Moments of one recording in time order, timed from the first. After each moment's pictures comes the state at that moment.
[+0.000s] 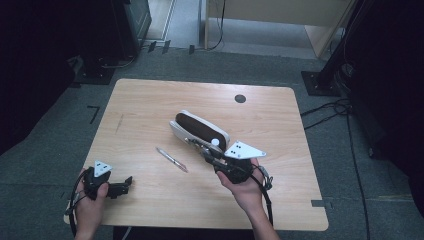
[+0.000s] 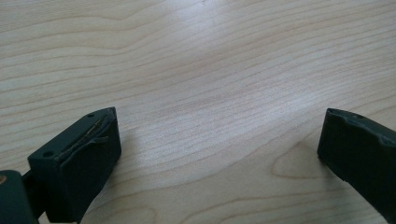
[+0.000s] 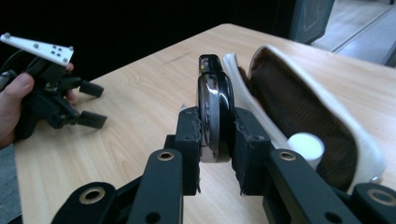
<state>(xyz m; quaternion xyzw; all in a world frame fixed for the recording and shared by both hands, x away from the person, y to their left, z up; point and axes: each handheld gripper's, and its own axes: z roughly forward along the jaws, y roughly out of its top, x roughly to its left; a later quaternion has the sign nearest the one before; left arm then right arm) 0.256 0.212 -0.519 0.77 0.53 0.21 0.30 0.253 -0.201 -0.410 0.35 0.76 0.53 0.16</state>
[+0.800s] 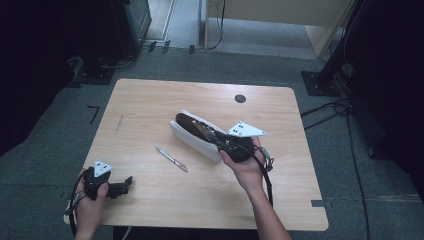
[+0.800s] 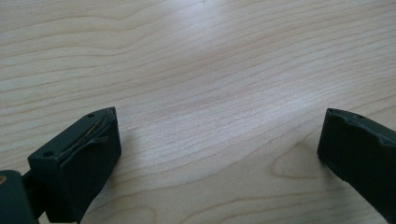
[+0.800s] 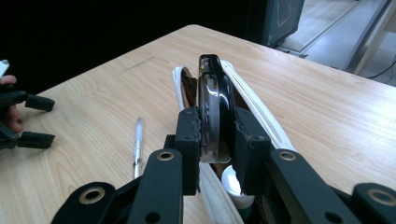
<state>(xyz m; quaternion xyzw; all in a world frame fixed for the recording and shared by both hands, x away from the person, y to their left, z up) 0.256 0.212 -0.519 0.77 0.53 0.21 0.30 0.302 -0.209 -0.403 0.38 0.75 0.50 0.18</state>
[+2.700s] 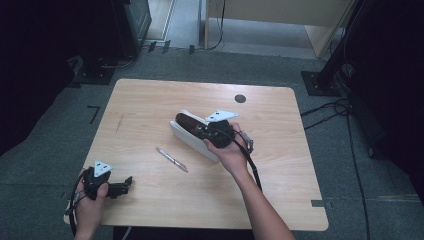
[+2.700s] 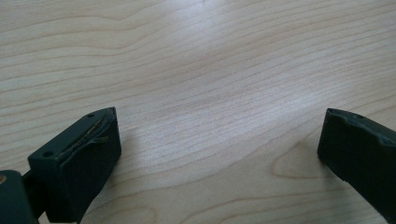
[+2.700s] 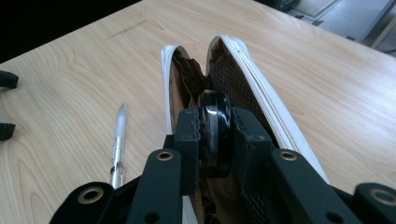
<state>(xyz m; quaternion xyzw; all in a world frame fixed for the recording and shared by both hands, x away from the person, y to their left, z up) 0.257 0.212 -0.519 0.77 0.53 0.21 0.30 0.357 -0.166 -0.417 0.38 0.81 0.43 0.15</state>
